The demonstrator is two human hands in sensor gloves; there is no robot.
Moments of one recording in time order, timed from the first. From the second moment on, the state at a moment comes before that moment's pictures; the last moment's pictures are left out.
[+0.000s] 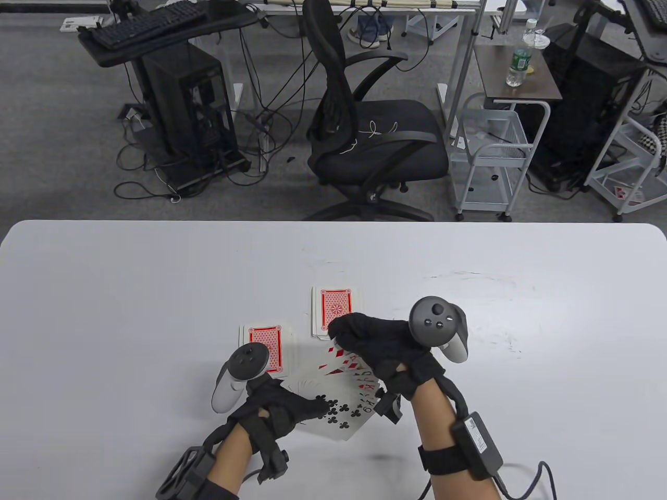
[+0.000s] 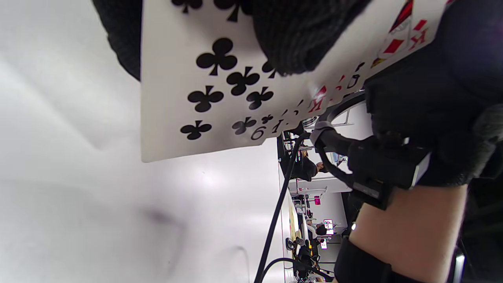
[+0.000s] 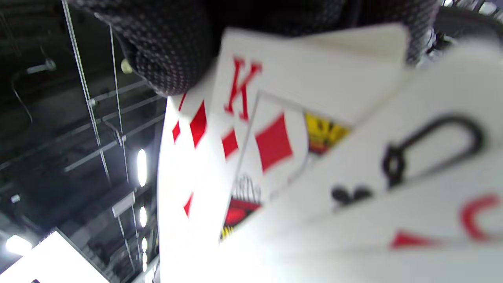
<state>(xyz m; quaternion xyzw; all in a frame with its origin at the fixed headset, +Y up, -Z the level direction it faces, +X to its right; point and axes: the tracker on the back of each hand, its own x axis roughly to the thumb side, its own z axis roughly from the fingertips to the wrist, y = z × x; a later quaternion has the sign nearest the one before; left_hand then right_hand) -0.139 -0.754 -0.341 -0.30 -0.24 0.57 0.73 0.093 -0.639 -0.376 0.33 0.03 0.81 0.47</state>
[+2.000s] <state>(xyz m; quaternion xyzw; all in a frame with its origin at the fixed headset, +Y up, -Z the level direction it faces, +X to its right) -0.140 -0.760 -0.343 -0.30 -0.22 0.60 0.70 0.141 -0.628 -0.373 0.28 -0.14 0.81 0.49</state>
